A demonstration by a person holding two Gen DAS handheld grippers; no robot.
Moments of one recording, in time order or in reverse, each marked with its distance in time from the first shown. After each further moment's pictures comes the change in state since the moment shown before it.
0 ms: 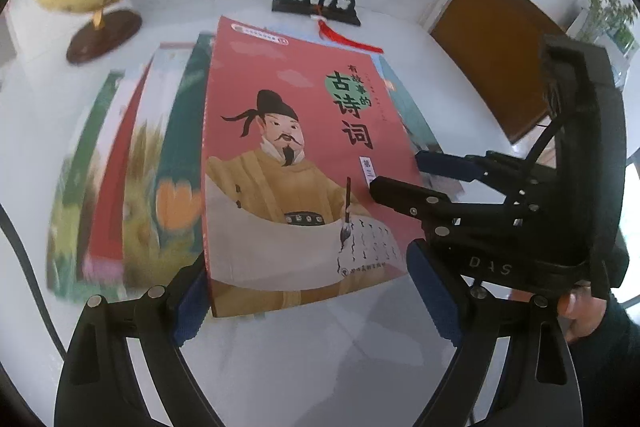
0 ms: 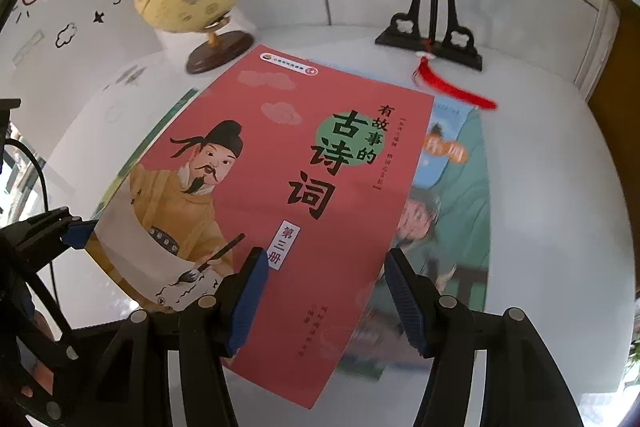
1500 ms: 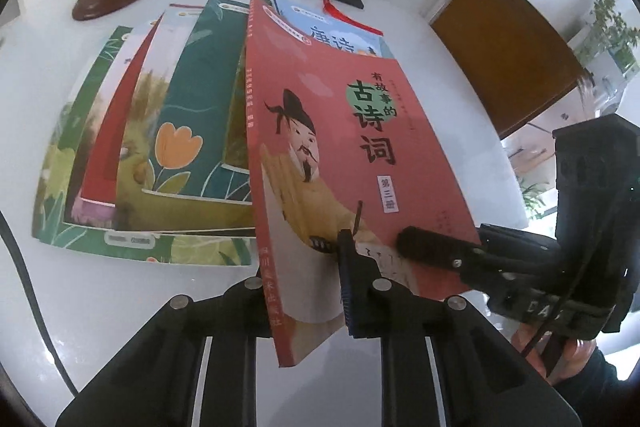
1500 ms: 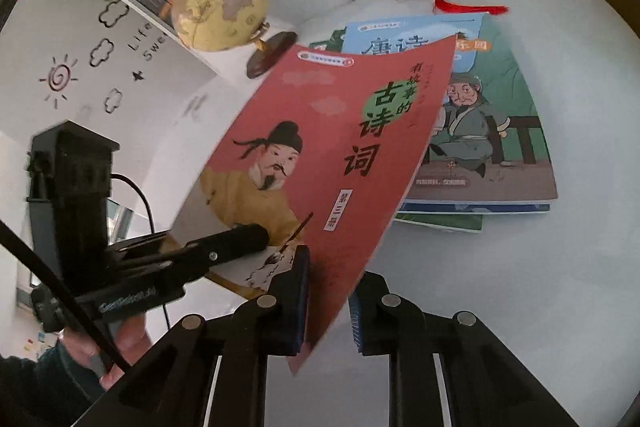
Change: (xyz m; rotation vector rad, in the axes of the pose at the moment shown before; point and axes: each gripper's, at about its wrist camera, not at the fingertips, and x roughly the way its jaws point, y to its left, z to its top) left arm 0.001 0.010 -0.015 -0.067 0.043 -0.042; right arm -0.039 0.001 -0.063 0.260 0.036 0.331
